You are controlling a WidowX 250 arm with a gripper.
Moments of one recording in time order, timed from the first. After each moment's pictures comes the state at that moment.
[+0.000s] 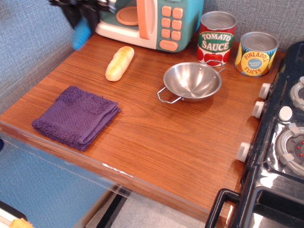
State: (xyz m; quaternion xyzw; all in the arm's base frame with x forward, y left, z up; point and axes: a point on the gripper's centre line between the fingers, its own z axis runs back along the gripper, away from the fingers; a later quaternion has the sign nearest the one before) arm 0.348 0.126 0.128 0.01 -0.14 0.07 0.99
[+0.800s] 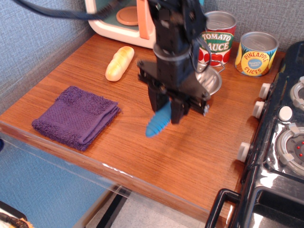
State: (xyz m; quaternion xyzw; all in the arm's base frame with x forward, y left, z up) arm 0.284 -0.045 0.072 0.02 -0.08 -0.09 0.99
